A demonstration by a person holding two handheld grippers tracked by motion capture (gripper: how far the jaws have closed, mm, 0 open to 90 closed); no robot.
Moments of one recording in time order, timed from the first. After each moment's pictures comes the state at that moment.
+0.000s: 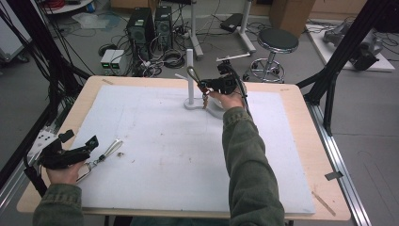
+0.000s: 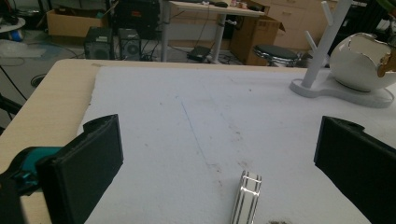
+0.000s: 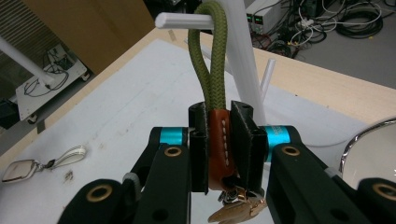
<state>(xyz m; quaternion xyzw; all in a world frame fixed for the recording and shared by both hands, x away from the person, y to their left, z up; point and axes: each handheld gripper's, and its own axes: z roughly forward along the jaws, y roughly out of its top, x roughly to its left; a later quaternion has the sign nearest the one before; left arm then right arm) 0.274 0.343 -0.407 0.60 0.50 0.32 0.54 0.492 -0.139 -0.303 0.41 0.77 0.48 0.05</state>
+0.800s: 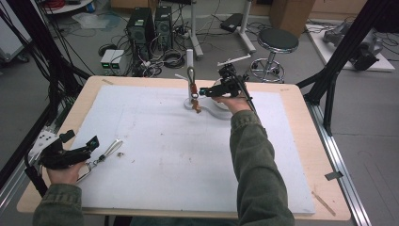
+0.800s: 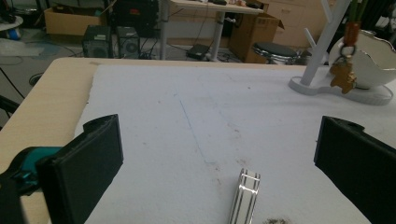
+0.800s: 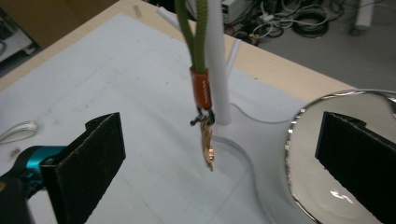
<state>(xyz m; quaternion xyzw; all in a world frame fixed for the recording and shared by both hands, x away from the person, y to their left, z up) 0.275 0.342 -0.407 0.61 0.50 0.32 0.53 0.470 -0.148 -0.294 0.41 0.80 0.42 0.13</state>
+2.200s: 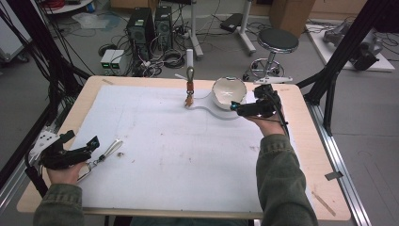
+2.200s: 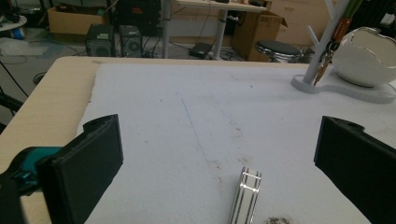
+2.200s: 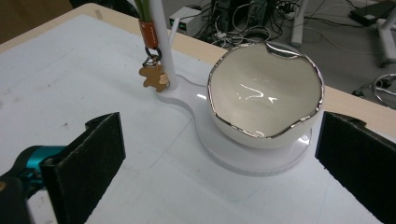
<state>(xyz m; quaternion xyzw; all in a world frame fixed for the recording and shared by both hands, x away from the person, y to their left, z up) 0.274 0.340 -0.407 0.61 0.50 0.32 0.53 0.395 -0.231 -0.299 0.44 0.76 0.42 0.21</state>
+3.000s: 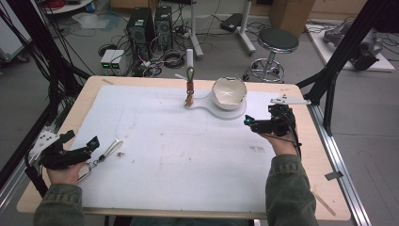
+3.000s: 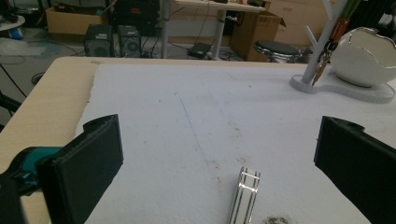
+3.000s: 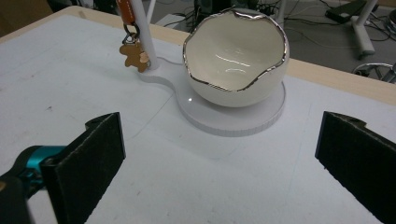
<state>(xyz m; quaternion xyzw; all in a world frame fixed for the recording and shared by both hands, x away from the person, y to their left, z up) 0.274 0.341 -0.407 0.61 0.50 0.32 0.53 0.355 -0.270 -0.329 0.46 0.74 0.44 0.23</state>
